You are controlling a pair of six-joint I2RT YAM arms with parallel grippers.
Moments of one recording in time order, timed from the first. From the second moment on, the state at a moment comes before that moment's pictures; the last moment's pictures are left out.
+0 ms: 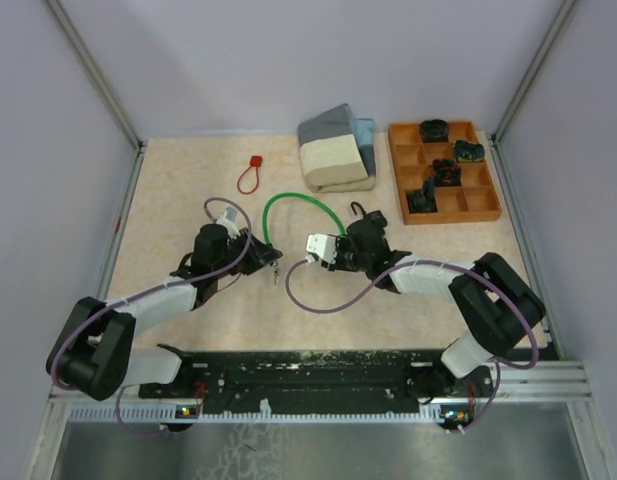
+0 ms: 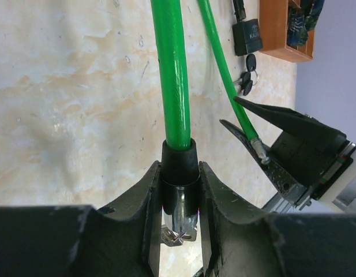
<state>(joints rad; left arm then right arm) -0.44 1.26 0.45 0.35 0.27 -0.90 0.67 1.55 0.69 0.23 -0.16 -0.83</state>
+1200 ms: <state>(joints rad) -0.52 1.49 0.86 -0.06 -0.09 -0.81 0.67 1.03 0.30 0.64 0.15 0.00</state>
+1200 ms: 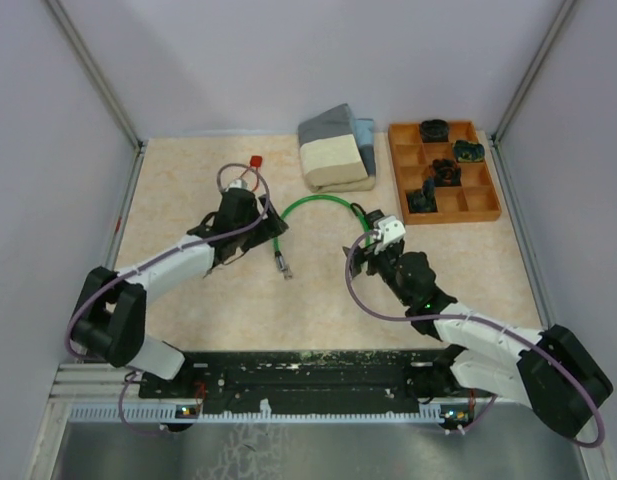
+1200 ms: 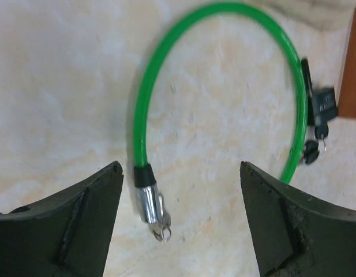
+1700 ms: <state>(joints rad) -0.32 1.86 1.42 -0.26 -0.25 -0.54 0.67 1.09 0.29 0.66 0.22 0.03</state>
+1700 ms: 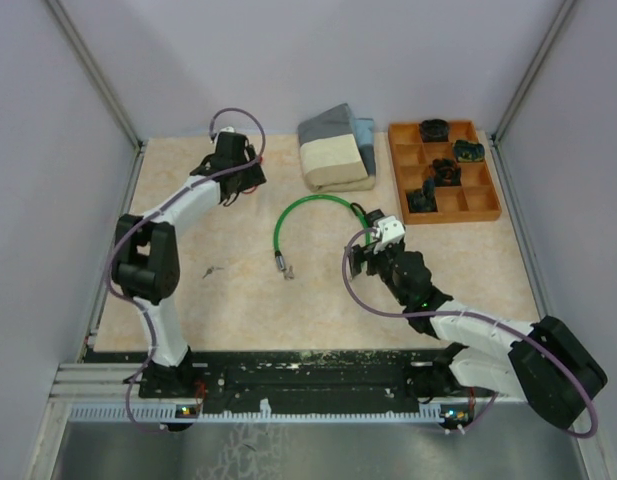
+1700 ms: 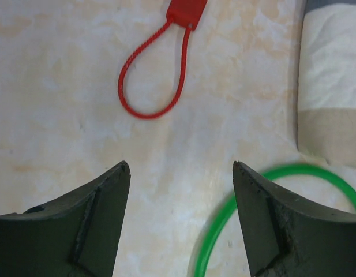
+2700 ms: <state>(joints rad) -0.26 2.50 2.10 -0.32 -0.16 -0.14 0.67 1.09 0.29 0.66 0.23 0.03</state>
